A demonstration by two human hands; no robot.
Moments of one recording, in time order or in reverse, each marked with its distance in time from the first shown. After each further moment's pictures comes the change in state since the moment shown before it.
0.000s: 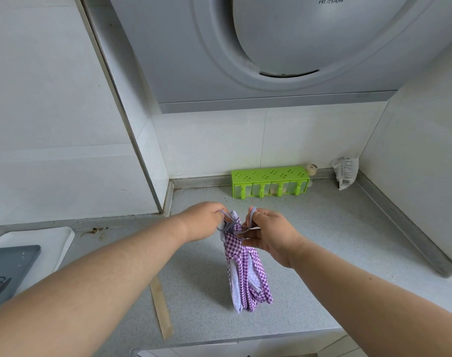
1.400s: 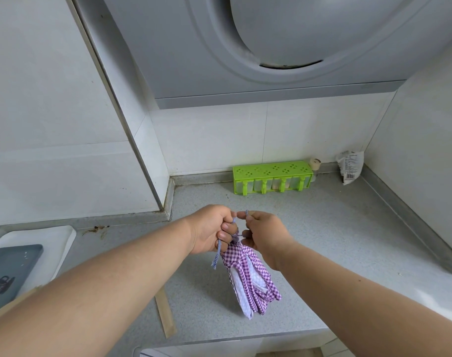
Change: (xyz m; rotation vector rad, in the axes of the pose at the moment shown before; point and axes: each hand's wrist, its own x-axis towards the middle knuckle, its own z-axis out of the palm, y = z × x) left_hand 0.007 0.009 0.028 -1.117 -0.305 -0.372; right_hand 0.005 0.008 0.020 -0.091 0.214 0.043
